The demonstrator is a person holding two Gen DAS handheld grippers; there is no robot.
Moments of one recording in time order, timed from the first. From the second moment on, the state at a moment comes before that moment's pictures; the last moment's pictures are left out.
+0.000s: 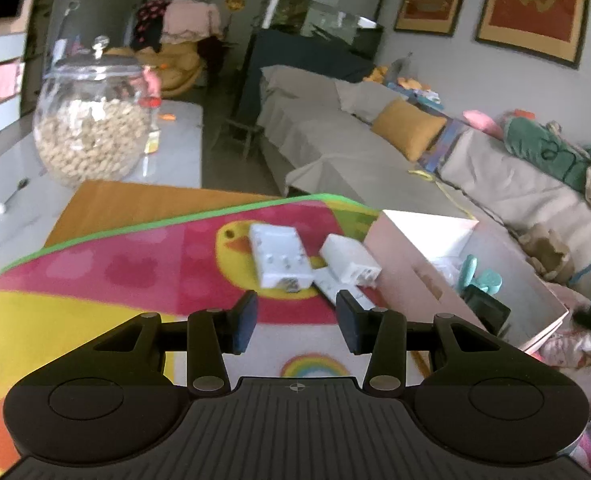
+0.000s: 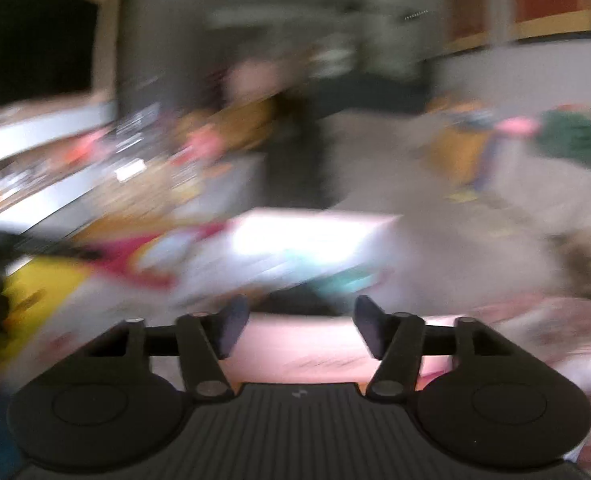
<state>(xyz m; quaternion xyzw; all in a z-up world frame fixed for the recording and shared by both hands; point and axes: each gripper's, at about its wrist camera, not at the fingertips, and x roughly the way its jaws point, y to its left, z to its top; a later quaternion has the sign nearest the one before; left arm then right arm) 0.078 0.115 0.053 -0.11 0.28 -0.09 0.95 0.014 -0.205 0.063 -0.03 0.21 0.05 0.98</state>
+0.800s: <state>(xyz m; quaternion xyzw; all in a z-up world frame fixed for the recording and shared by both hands) 0.134 0.116 0.039 -0.10 0.32 -0.06 0.94 0.082 -0.240 0.026 0.08 0.27 0.04 0.96</state>
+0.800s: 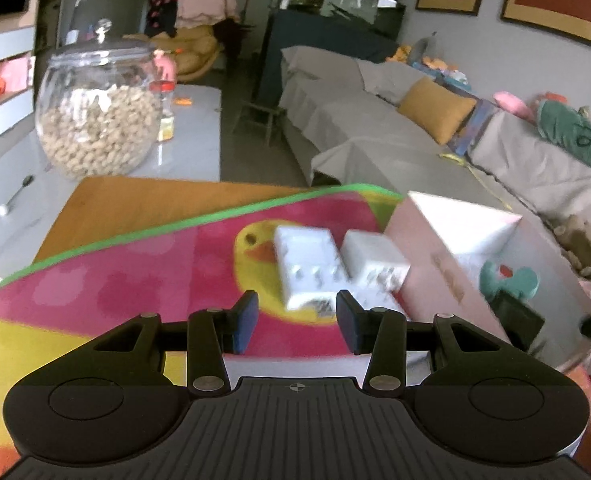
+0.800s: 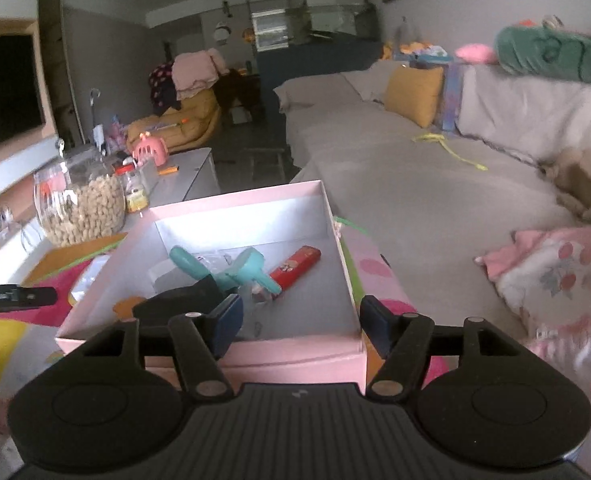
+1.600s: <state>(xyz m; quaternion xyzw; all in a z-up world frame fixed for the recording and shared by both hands) 0.208 0.062 0.017 0.09 0.37 -0.19 0.90 0.013 -0.198 0.008 0.06 0.32 0.25 0.91</state>
